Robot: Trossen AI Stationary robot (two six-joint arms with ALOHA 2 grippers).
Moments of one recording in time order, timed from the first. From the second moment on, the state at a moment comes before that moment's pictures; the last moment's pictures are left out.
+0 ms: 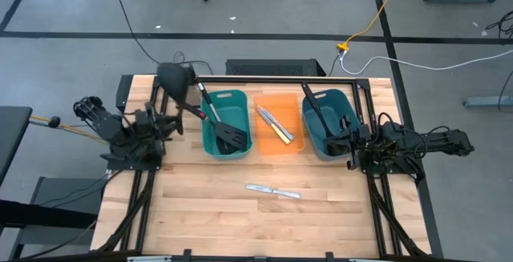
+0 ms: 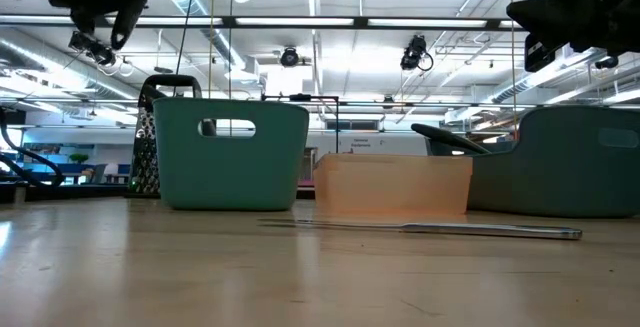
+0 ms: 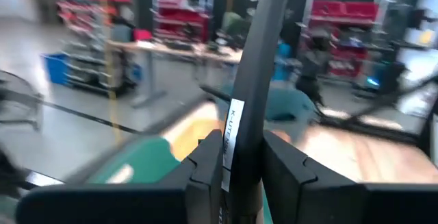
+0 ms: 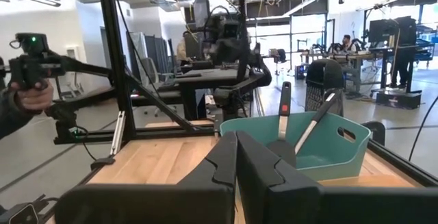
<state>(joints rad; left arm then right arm) -0.64 0.08 0.40 -0.31 -1.05 -0.10 0.06 0.16 0.08 0.22 0.02 0.07</state>
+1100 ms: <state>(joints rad) -0.23 0.61 0.75 -0.69 -1.28 0.60 0.06 0.16 0.08 0.16 0.02 0.09</state>
